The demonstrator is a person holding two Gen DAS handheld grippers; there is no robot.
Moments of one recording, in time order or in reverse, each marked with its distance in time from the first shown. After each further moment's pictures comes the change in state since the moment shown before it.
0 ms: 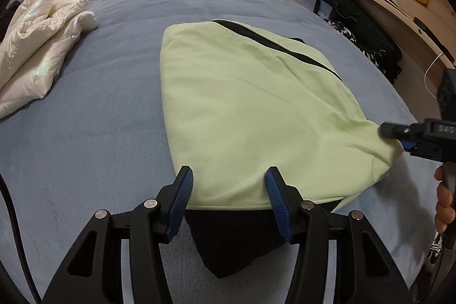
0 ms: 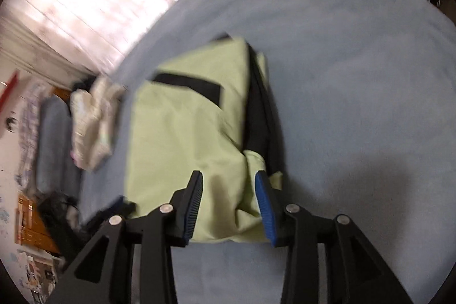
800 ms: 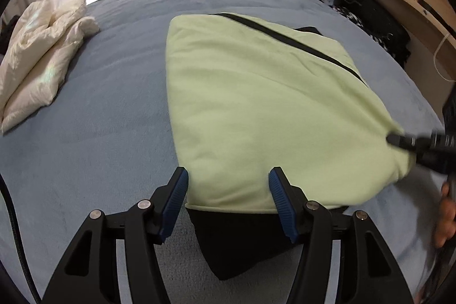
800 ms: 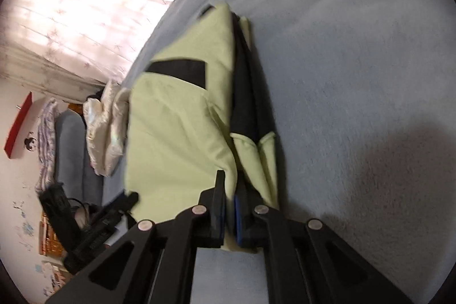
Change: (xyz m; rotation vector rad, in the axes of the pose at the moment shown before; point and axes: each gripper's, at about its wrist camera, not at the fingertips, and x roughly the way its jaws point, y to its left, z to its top) left arm 0.004 -0.011 -0.003 0.061 0.039 0.068; right arm 0.012 -0.033 -0.030 0.118 -0.058 0.196
